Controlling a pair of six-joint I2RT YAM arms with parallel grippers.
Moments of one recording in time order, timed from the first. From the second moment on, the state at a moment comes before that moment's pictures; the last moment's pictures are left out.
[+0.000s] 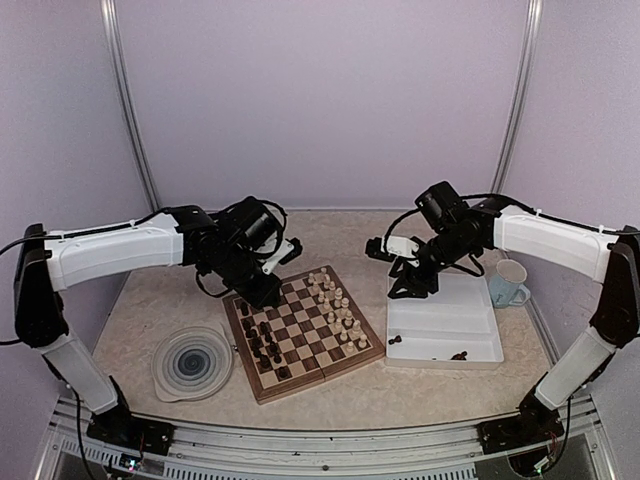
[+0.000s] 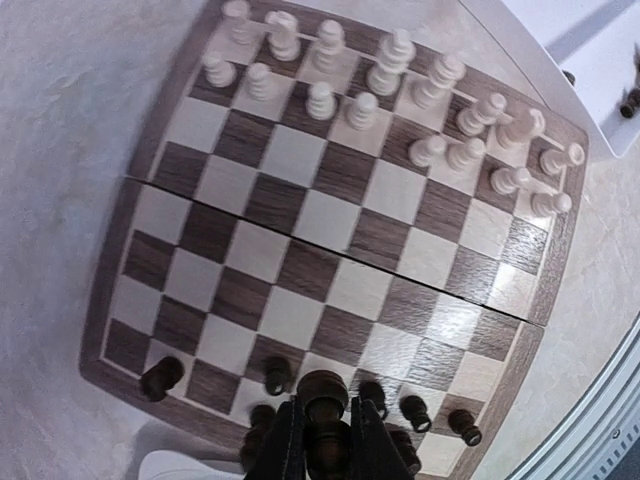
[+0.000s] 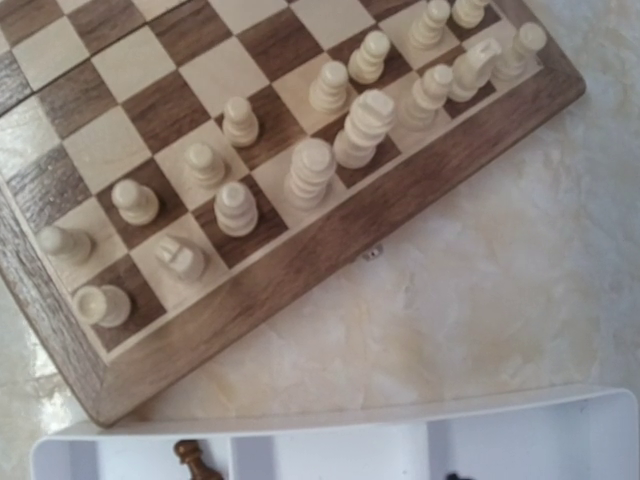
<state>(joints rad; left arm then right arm) -0.86 1.65 1.34 -0.79 -0.01 -0.05 0.59 1.57 1.26 -0.72 -0.34 -0.75</state>
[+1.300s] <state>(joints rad) -0.64 1.66 1.18 -0.77 0.02 -0.10 0.59 1.62 1.27 -0.72 -0.33 -0.75</state>
